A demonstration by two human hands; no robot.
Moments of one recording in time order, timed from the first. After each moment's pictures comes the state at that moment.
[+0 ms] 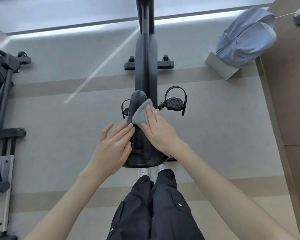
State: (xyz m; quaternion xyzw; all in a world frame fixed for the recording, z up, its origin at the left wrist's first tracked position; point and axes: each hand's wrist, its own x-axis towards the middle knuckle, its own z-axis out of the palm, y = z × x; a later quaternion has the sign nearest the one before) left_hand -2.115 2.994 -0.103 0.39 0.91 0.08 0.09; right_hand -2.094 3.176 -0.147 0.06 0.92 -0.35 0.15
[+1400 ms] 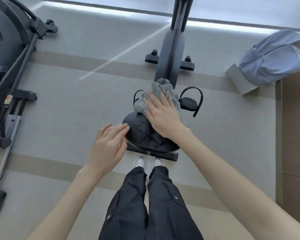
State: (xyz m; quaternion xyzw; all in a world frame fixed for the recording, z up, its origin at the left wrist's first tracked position) left_hand -2.059 2.941 -0.110 0.25 0.95 0.18 0.02; right_hand -2.117 3.148 -0.140 -0.13 0.98 -0.13 0.11
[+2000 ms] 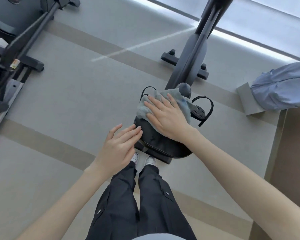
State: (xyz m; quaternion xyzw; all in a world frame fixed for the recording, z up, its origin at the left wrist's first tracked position) left_hand -2.034 2.935 -0.125 0.23 0.95 0.22 0.01; right_hand -2.134 3.127 -0.132 -0.26 0.95 -0.07 0.14
